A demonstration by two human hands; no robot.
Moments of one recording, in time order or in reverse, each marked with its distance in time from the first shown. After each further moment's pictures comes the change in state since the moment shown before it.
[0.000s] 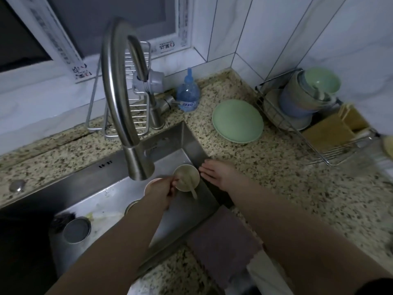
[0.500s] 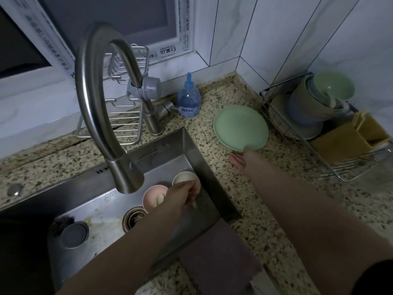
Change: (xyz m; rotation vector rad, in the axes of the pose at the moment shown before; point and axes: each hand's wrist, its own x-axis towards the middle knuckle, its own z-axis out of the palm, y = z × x) left_hand -0.014 -0.018 0.057 0.057 -0.113 0.074; right_hand 0.041 -0.084 -0.054 0.303 0.227 -0.085
